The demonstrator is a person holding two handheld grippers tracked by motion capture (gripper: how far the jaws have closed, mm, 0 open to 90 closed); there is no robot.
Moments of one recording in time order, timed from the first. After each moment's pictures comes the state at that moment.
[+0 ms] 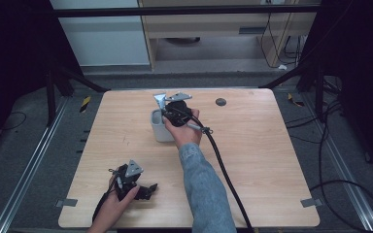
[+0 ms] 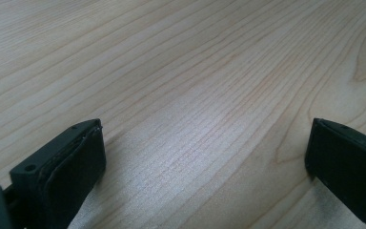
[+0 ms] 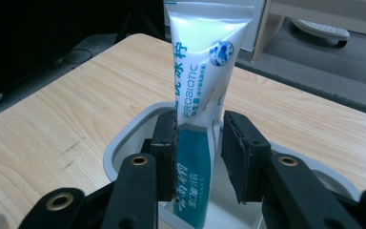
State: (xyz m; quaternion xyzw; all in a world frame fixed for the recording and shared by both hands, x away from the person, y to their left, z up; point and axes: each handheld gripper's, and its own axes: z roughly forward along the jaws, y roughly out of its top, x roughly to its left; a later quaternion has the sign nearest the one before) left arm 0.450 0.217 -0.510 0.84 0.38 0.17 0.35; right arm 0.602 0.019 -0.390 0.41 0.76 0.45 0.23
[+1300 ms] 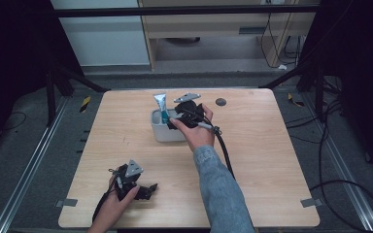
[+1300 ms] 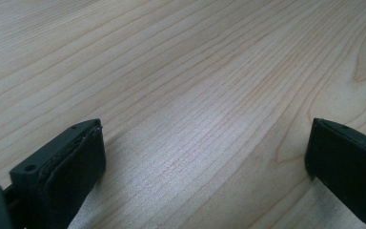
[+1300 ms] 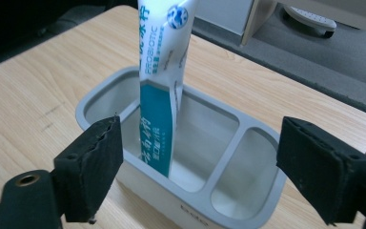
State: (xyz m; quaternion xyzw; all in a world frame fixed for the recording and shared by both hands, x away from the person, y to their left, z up) left arm 0.450 0.217 -0.510 0.84 0.38 0.17 0.35; right arm 0.592 -0.012 -0.380 0.40 0.79 0.40 0.24
